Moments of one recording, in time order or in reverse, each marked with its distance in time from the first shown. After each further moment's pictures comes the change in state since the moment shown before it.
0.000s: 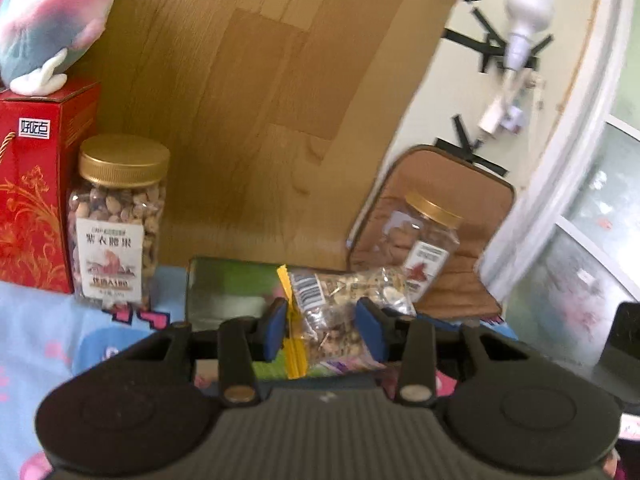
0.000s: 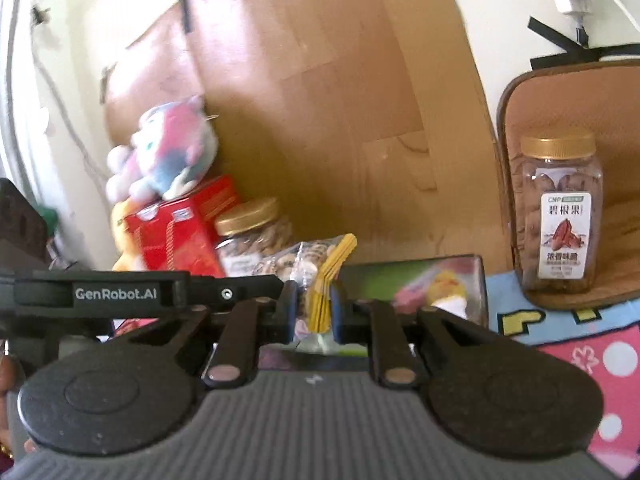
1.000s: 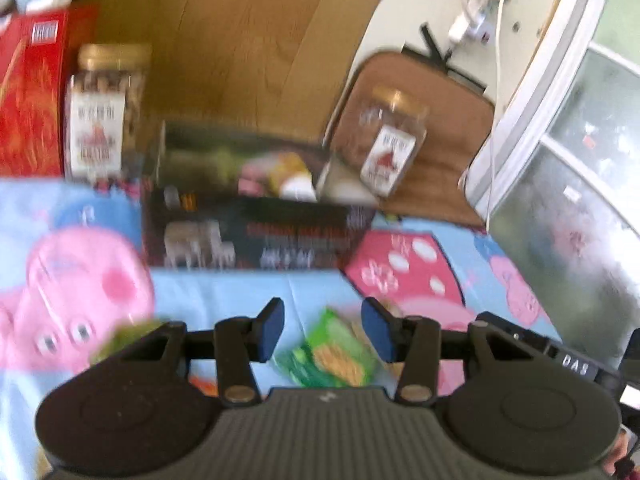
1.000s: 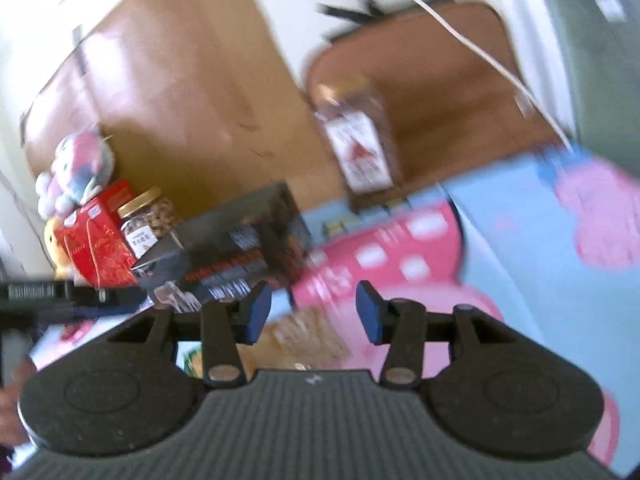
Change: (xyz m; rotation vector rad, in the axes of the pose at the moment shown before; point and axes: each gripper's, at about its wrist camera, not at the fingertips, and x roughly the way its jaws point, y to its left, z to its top) left arm -0.024 -0.057 -0.100 0.007 0.169 0.020; right arm -0.151 -0.092 -0.093 0.255 -0.019 -0.250
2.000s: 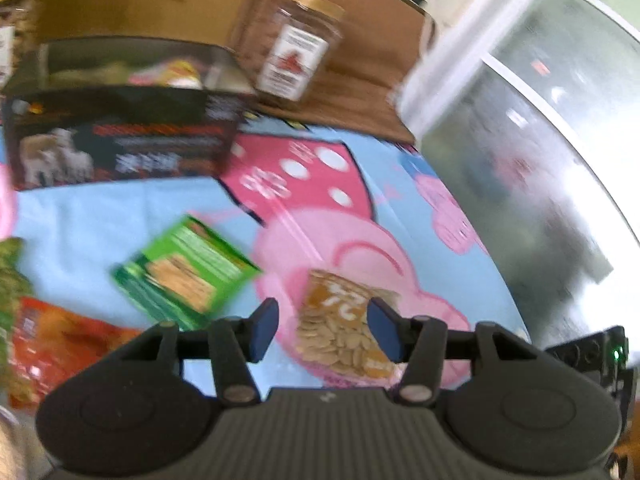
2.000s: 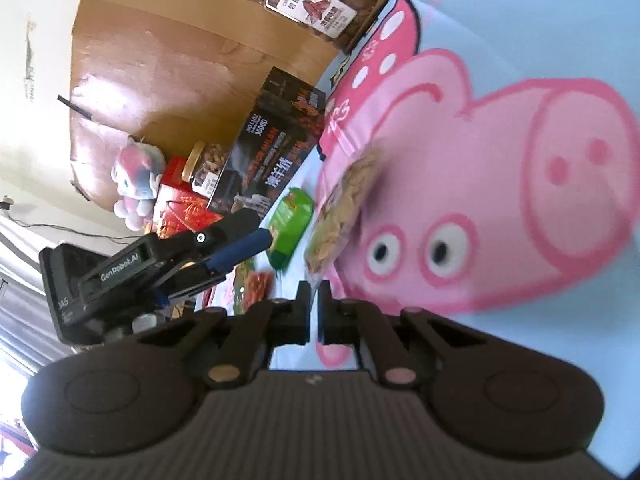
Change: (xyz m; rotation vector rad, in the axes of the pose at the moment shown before) left arm 0.036 -0.068 -0.028 0.041 0.229 -0.205; right arm -0.027 -0.050 -0.047 0.488 0.357 0.332
